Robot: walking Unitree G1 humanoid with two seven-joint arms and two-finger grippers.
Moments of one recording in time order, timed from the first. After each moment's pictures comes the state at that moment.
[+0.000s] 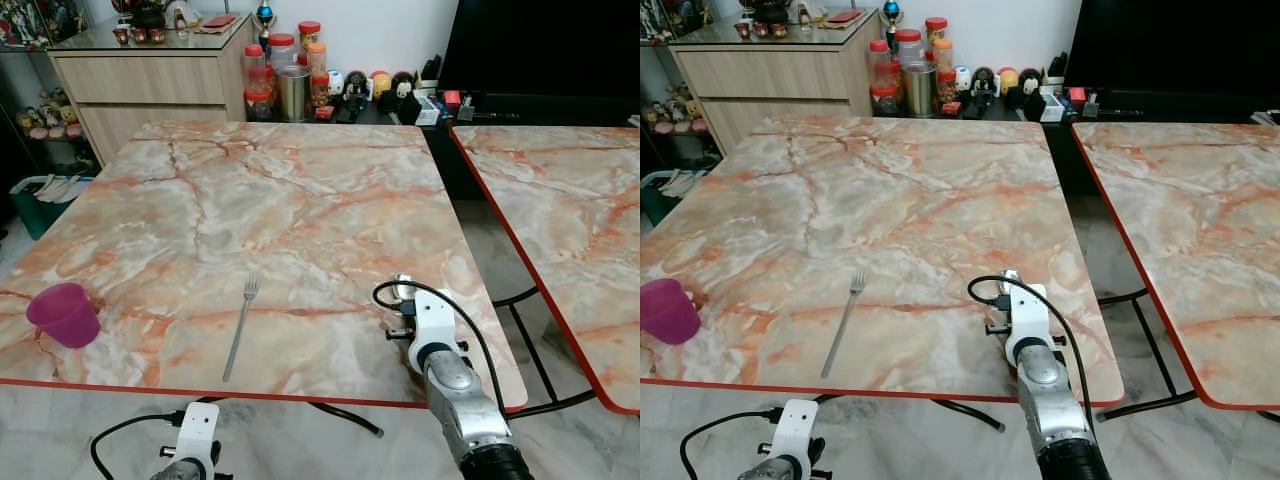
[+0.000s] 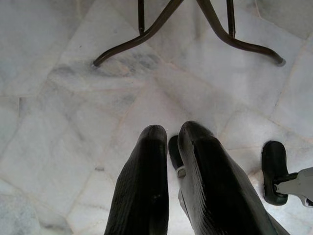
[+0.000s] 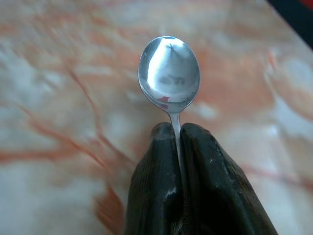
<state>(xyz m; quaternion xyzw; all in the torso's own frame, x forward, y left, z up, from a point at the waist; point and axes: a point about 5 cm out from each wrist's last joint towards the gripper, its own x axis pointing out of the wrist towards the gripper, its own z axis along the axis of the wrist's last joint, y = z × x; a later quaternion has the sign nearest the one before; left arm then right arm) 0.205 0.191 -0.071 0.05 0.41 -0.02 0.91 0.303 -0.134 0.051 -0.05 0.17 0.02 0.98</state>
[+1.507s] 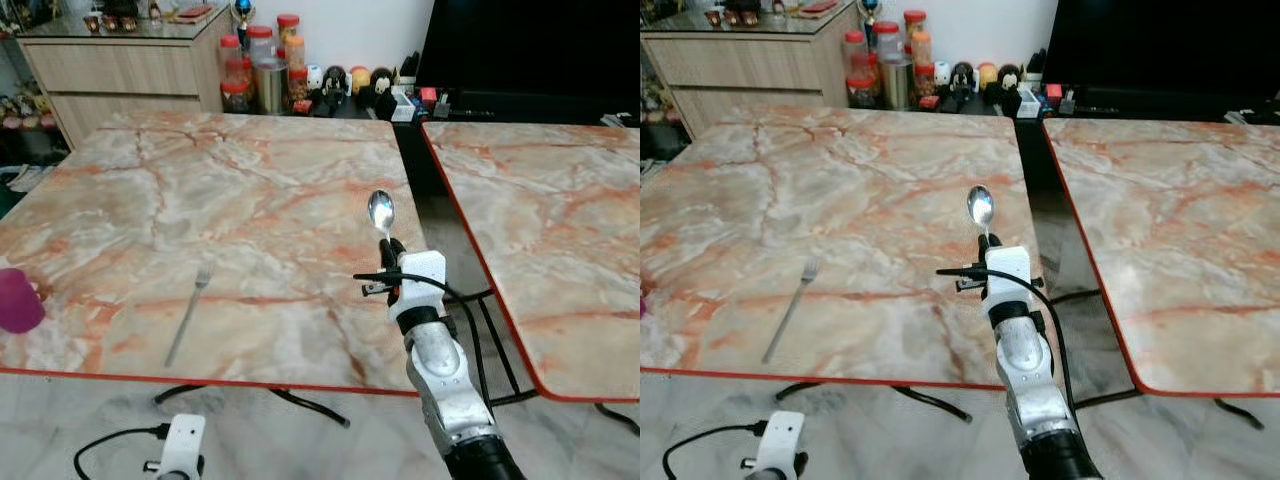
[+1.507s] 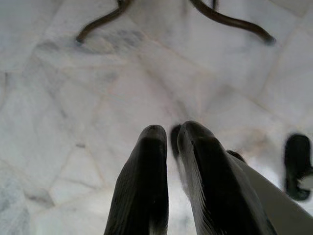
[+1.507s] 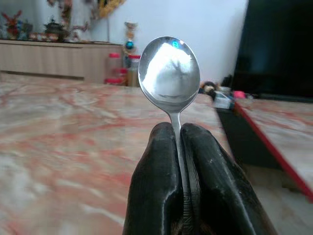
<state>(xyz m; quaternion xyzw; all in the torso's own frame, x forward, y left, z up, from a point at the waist) 0.191 0.204 -0.077 0.06 0.44 0.02 0.90 0.313 -0.111 0.109 -0.06 -0.06 0.07 0.99</state>
